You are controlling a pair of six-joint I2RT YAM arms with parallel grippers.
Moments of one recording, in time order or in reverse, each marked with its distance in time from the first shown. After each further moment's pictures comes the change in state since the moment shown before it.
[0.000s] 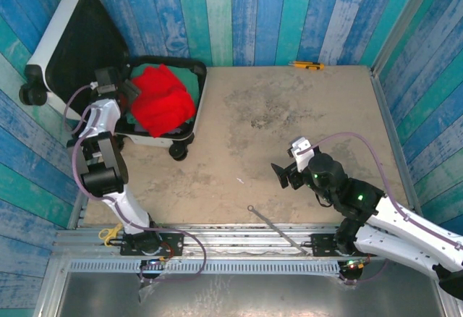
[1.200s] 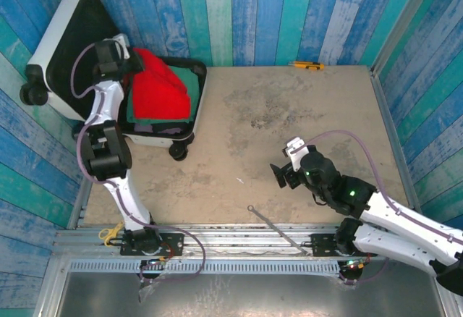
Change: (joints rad) left arm -0.067 0.192 0.358 0.171 0.292 0.396; right arm 0.000 0.083 0.008 -0.005 0.031 -0.008
